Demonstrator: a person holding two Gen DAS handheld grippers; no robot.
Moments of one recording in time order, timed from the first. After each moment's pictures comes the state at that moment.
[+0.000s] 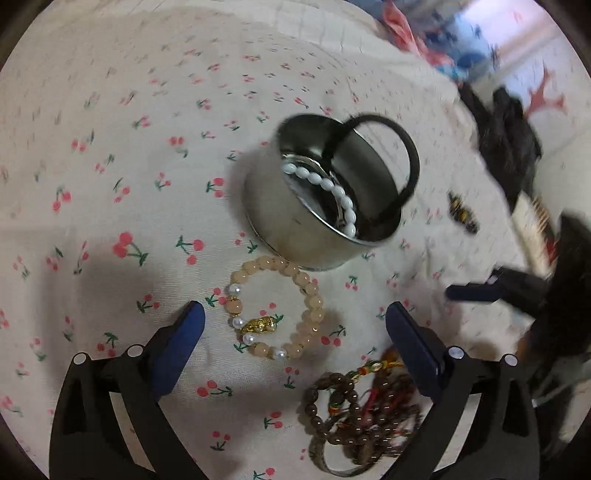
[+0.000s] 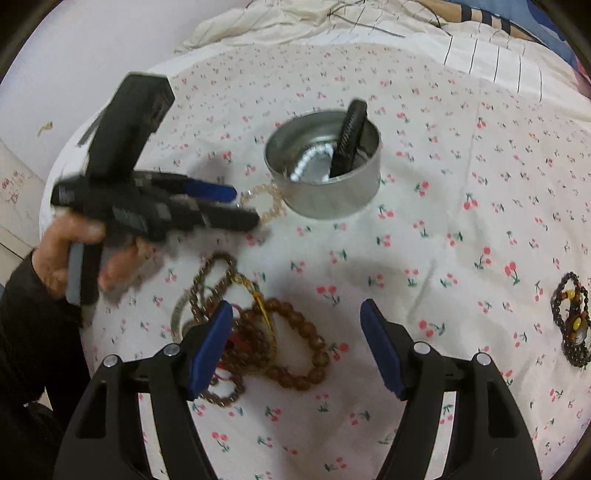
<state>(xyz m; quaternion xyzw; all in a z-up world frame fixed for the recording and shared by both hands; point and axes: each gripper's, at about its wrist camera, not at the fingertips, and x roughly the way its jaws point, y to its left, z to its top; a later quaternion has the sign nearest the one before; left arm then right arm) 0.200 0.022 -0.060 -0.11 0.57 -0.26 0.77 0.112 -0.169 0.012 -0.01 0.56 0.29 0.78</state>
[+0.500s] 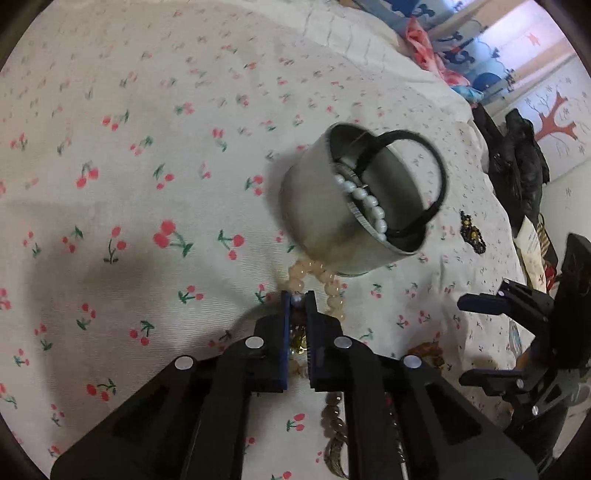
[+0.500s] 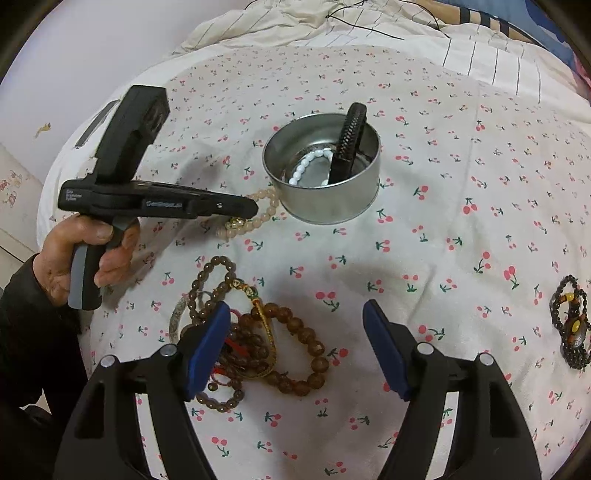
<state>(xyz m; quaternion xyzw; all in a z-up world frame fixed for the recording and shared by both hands) 0.200 0.035 -0.061 -0.12 0.56 -0.24 0.78 0.115 -0.167 0.016 0.00 0.56 0.29 0.78</state>
